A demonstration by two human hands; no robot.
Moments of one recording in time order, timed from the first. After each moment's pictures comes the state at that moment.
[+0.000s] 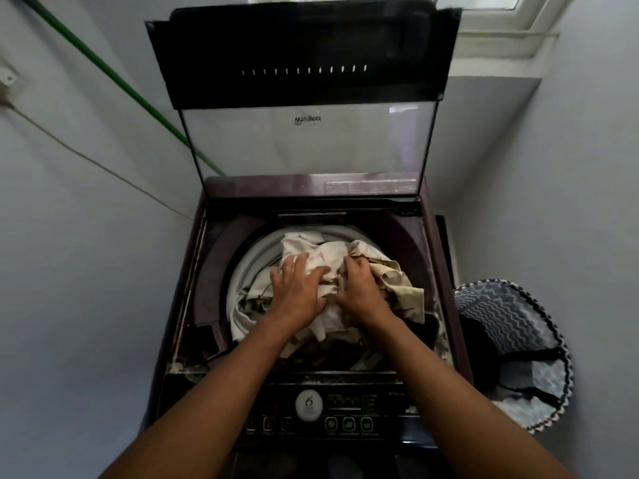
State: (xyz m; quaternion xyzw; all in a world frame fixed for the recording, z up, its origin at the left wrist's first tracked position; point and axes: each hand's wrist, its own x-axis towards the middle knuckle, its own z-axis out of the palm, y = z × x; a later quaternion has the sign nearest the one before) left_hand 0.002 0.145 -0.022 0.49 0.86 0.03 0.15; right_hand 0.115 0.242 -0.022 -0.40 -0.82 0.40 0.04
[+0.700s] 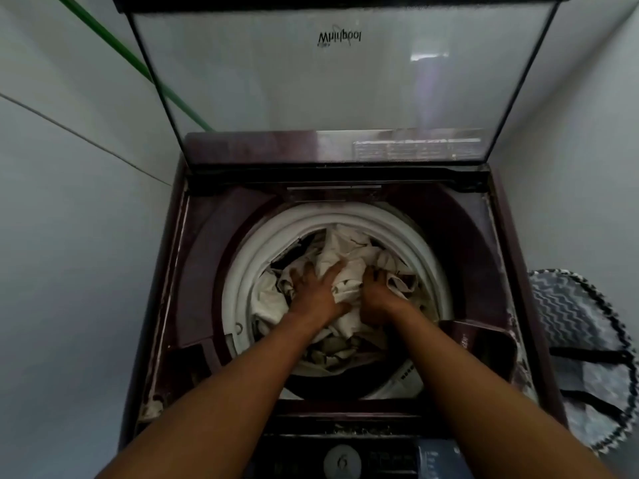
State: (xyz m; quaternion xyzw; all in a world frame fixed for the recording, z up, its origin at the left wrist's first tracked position) left_hand -0.035 0.165 -0.155 0.38 0.83 0.07 0.40; right_hand 0.077 0.272 -0.158 -0.42 -0.80 0.30 -0.30
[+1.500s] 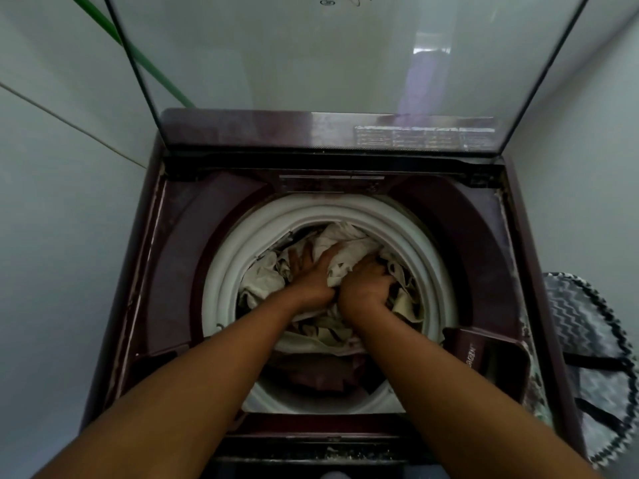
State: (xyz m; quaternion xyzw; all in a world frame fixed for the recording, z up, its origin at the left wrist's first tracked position) left_hand -0.057 0.193 -0.189 0.40 0.79 0.12 0.44; right_hand 0.028 0.256 -0.164 -0.46 -0.80 0.10 -0.37
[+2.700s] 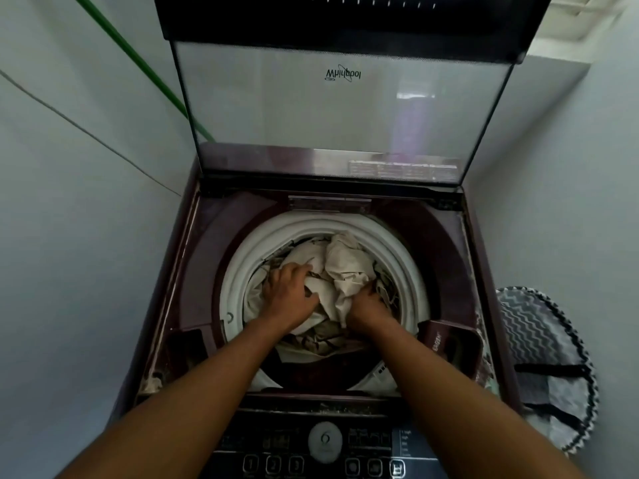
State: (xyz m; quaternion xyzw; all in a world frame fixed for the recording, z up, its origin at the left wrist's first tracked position) left_hand -0.046 0.132 -0.127 0.39 0.87 0.15 0.26; right_hand 0.088 0.248 -0.151 -0.50 -0.77 0.31 -0.25
